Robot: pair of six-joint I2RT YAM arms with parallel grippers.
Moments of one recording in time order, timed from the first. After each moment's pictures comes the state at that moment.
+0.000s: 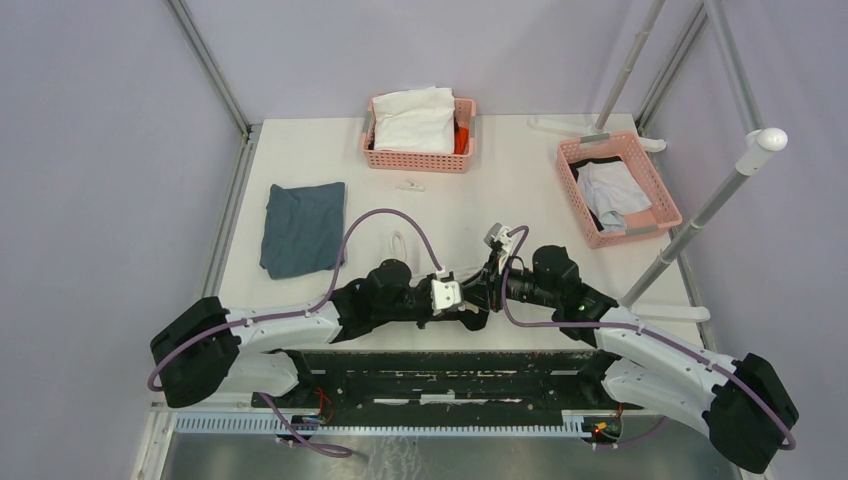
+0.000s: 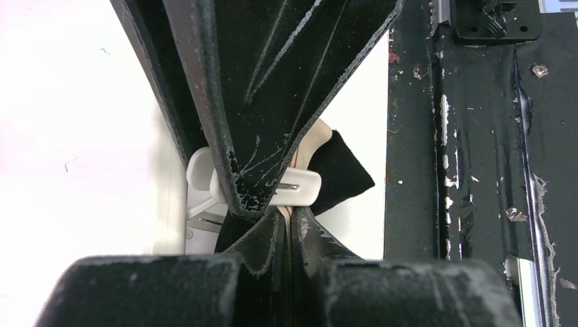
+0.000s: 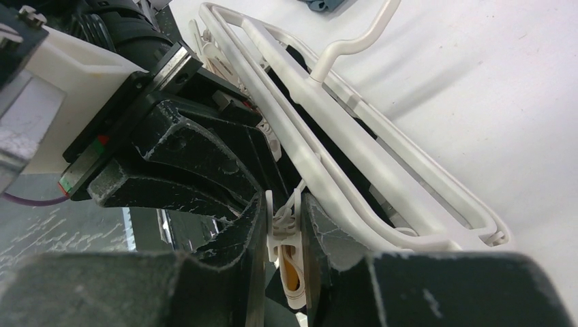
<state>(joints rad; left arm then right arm) -1.01 1.25 0.52 0.33 0.35 0.32 0.75 0.93 0.44 0.21 -0.47 0.25</state>
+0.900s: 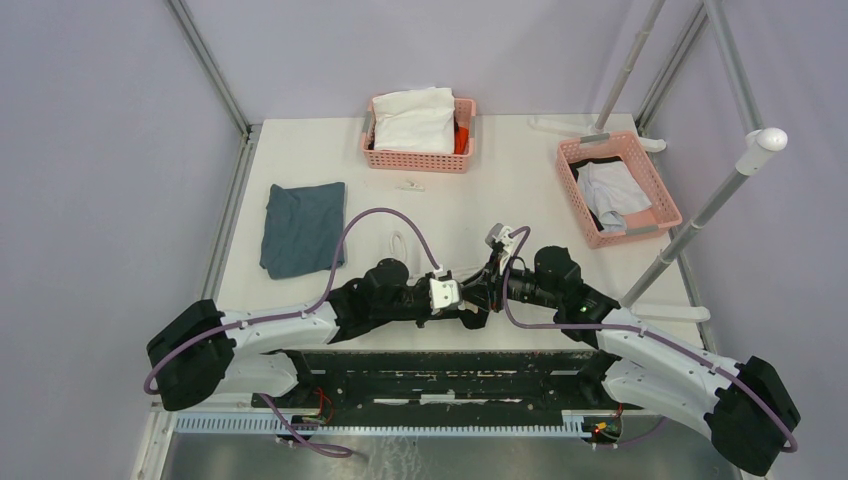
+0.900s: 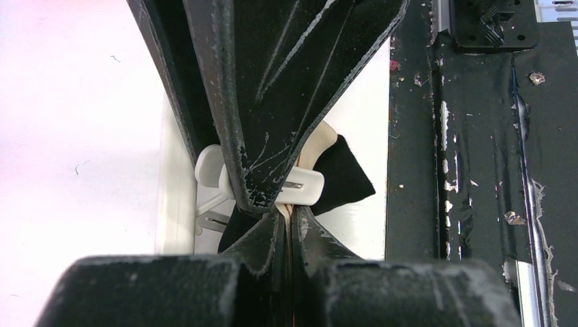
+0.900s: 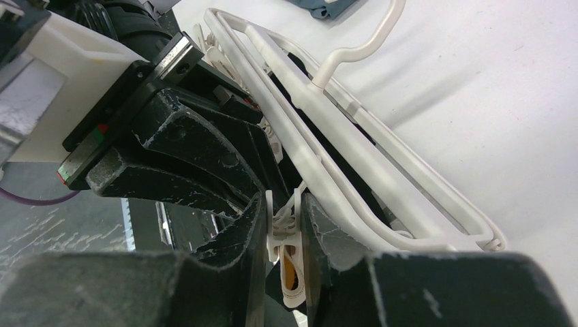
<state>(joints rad) -1.01 1.22 0.52 0.33 0.35 0.32 0.76 0.91 0.44 0.21 -0.46 0.24</state>
